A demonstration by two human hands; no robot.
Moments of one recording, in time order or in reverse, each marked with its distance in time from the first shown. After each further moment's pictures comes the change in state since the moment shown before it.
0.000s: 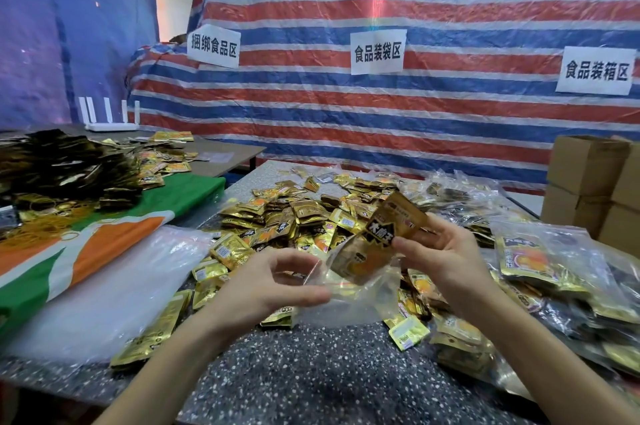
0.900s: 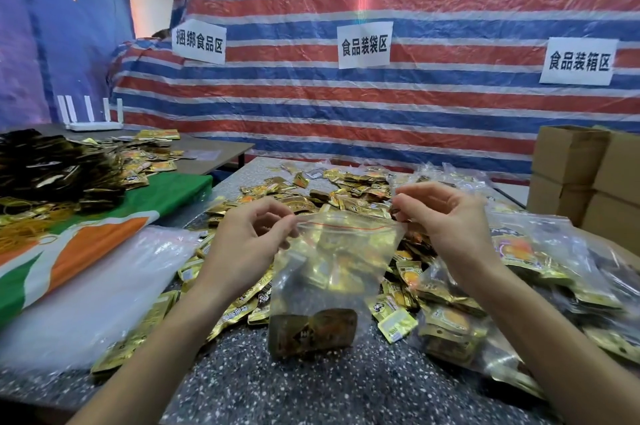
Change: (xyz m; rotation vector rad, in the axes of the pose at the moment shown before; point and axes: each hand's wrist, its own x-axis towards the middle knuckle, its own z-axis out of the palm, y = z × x) left_hand 0.022 0.029 0.004 0.147 0.413 0.254; right_hand 0.014 -0.019 -0.012 -0.193 0.198 -0.125
